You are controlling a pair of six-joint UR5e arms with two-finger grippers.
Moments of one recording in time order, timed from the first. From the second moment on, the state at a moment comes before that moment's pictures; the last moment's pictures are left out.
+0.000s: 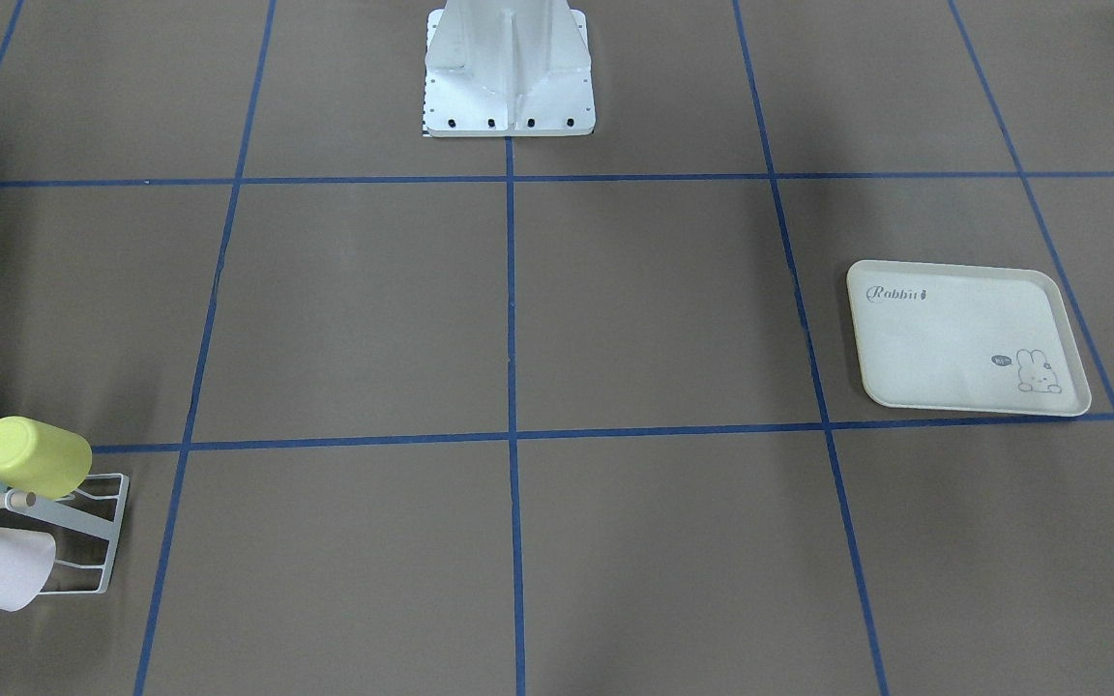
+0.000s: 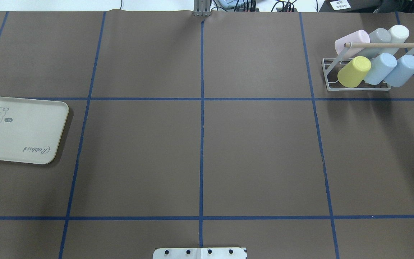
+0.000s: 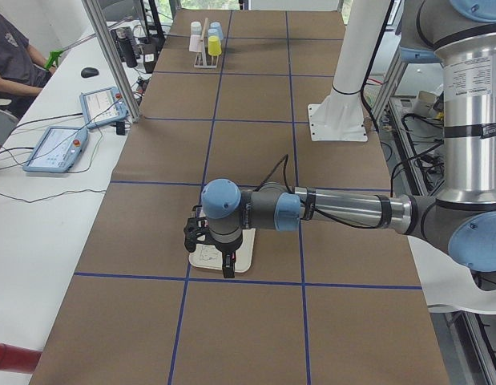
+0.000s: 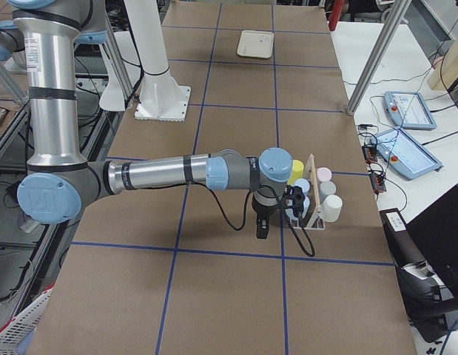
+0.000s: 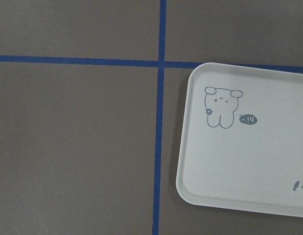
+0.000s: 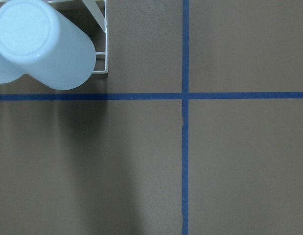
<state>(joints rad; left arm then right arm) -1.54 -1.45 -1.77 -1.53 -2.37 -0.09 1.50 -1.57 1.72 -1.68 2.34 0.09</state>
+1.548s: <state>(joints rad) -1.54 -1.45 -1.77 -1.53 -2.36 -0.09 1.50 -1.56 1.70 -1.68 2.34 0.09</state>
